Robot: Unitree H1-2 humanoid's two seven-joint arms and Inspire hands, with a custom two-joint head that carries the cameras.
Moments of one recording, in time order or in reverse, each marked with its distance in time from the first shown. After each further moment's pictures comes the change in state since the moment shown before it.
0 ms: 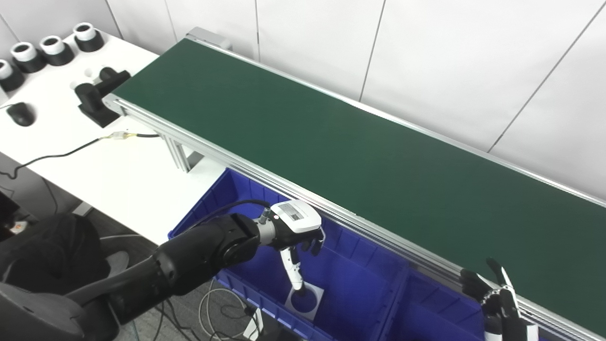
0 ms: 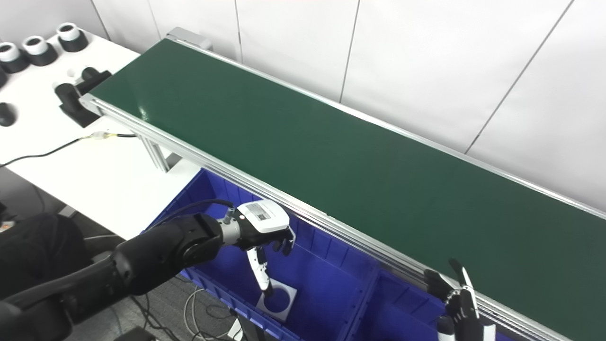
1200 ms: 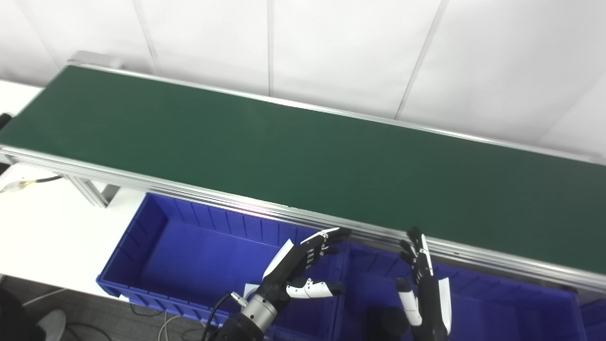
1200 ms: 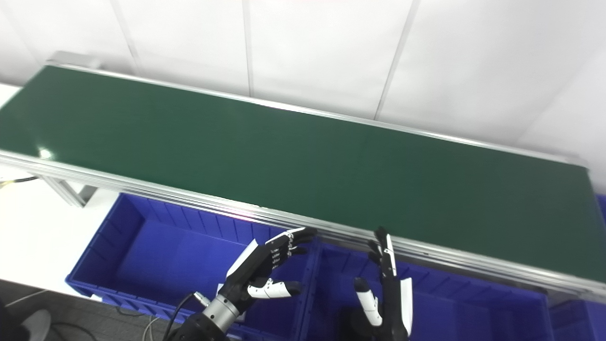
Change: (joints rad) left arm 0.168 -0.514 0.147 0.377 -0.840 -0.387 0.162; right arm -0.007 0.013 0.192 0.141 -0.131 -0.001 -0.358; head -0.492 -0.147
